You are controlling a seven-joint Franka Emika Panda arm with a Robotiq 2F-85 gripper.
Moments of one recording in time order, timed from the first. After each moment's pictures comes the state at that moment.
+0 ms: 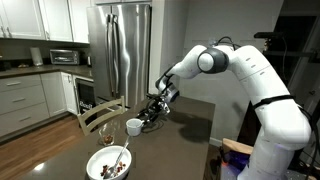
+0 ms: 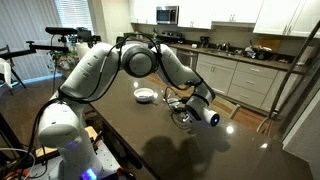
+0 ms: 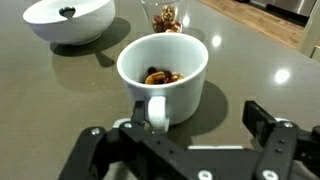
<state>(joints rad) -0.29 0.73 -0.17 -1.77 1.34 1.77 0.79</state>
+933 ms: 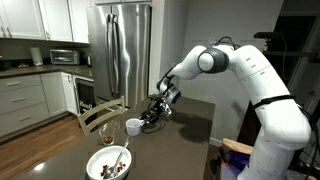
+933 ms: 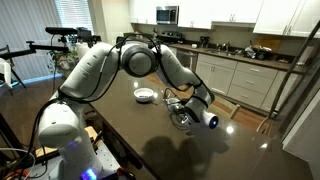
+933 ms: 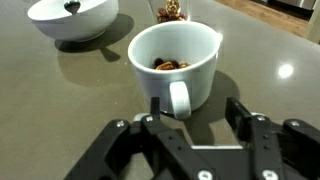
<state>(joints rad) -0.29 0.73 -0.18 -1.81 1.34 1.76 0.80</state>
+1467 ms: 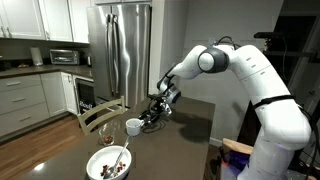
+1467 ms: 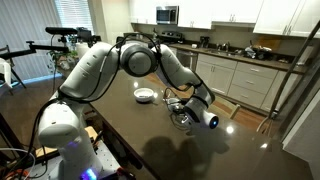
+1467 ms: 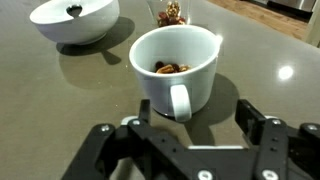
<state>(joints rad) -0.29 0.73 -0.18 -1.81 1.34 1.75 0.80</state>
